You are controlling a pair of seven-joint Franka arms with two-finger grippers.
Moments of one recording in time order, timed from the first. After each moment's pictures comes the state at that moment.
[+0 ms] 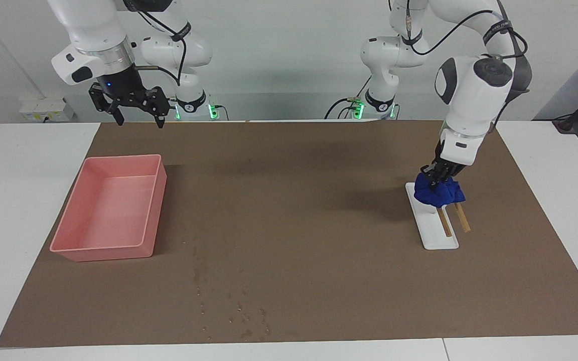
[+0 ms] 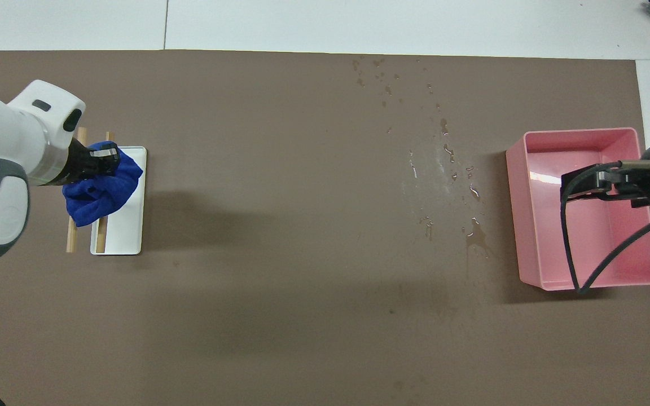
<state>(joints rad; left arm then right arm) -0.10 0.03 -0.04 -1.82 -0.06 1.96 -0.41 -0.02 -0.05 0.11 -1.56 -0.03 1.49 0.19</state>
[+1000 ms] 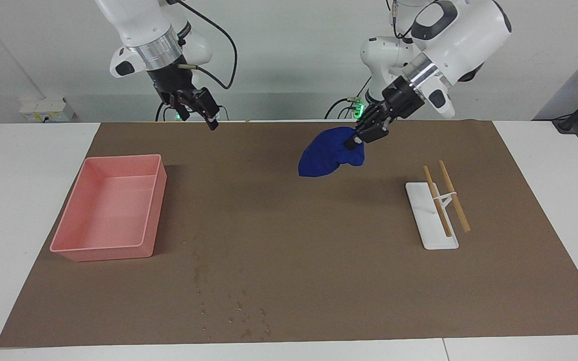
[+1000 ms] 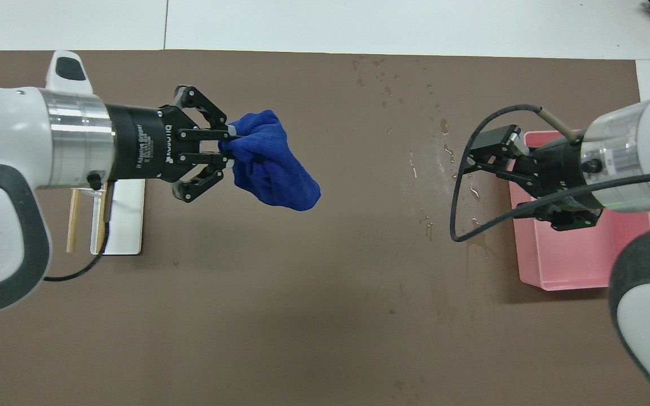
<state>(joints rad) -0.18 -0.02 -0.20 -1.75 -0.76 2.11 -1.39 0.12 -0.03 0.13 -1.57 0.26 1.67 0.96</state>
